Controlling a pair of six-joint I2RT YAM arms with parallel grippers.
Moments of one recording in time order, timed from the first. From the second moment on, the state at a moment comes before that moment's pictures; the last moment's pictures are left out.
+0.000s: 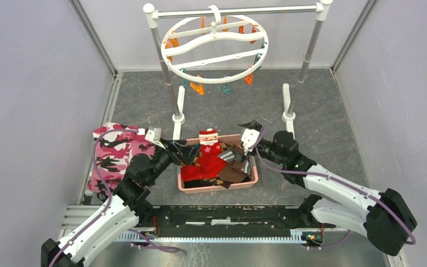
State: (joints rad) left arm -0.64 0.48 0.27 0.21 0.00 -0.60; right arm 0.74 1.05 0.54 0.35 -0.28 -0.47
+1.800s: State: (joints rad) left arm -0.64 0.47 0.28 0.14 -0.08 -0.60; right arm 0.47 1.09 0.51 0.40 -0.39 -0.18
